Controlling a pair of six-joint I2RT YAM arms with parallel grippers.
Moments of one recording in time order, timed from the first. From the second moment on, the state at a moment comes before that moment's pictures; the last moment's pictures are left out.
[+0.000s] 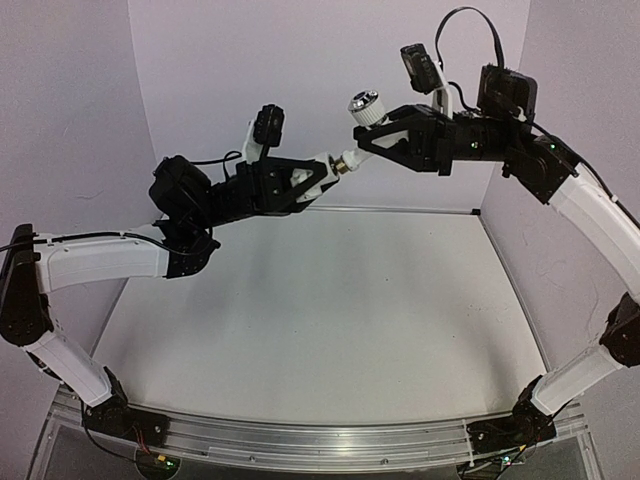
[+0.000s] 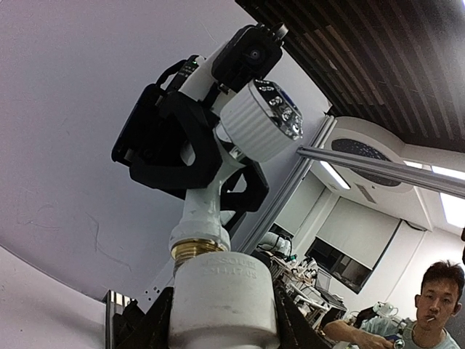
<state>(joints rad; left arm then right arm) -0.89 1.53 1.16 1.03 0.80 -1.13 0.72 1.46 1.76 -0.32 -0.95 0.08</state>
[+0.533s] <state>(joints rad) -0.90 1.56 1.14 1.11 0.72 -1.13 0.72 1.48 1.78 -0.29 -0.94 0.08</state>
